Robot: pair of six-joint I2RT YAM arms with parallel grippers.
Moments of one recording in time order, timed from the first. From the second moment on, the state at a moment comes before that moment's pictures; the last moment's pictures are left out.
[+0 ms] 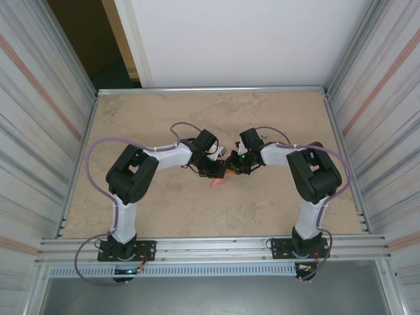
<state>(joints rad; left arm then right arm) -0.69 2.00 1.27 -0.43 0.53 -0.44 0.46 1.86 0.99 -0.22 -0.50 0.75</state>
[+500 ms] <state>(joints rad) -0.68 2.00 1.24 -0.39 0.54 -0.44 0.46 1.87 1.01 -0.24 -0.50 0.75</state>
